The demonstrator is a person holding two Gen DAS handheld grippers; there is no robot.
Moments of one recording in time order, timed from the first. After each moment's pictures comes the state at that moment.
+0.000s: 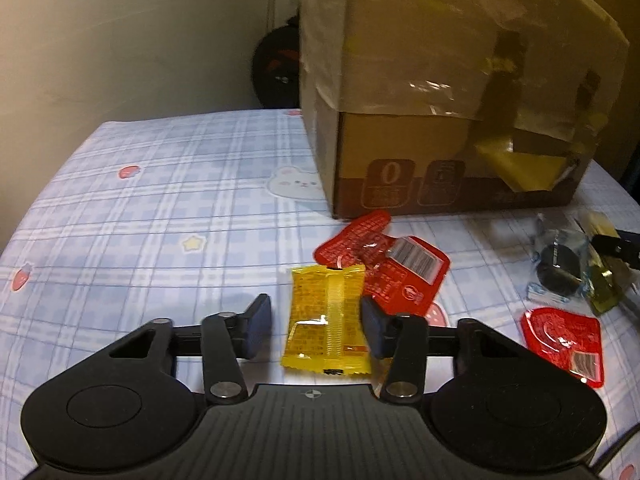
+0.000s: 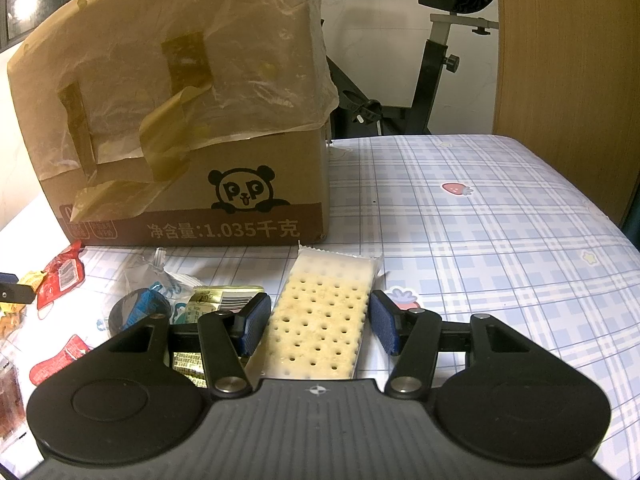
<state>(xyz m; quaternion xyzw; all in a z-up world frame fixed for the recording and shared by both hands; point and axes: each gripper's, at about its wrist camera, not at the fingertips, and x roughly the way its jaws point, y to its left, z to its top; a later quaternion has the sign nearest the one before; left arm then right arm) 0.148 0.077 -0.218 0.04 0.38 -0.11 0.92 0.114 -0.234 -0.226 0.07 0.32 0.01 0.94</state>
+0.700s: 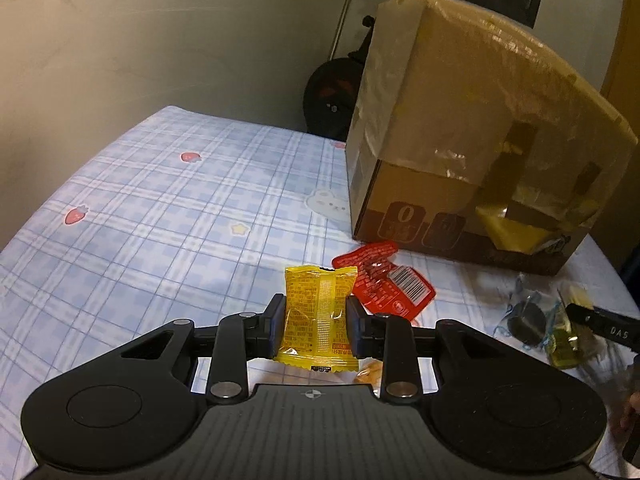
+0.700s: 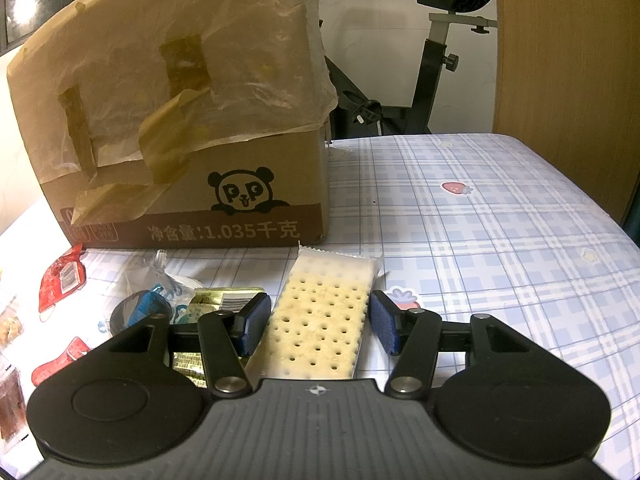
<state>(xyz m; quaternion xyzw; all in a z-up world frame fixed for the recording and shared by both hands) 0.099 0.095 -0.186 -0.08 0.35 -0.05 0.93 0.114 -0.235 -0.226 0.08 0.32 0.01 0.94</state>
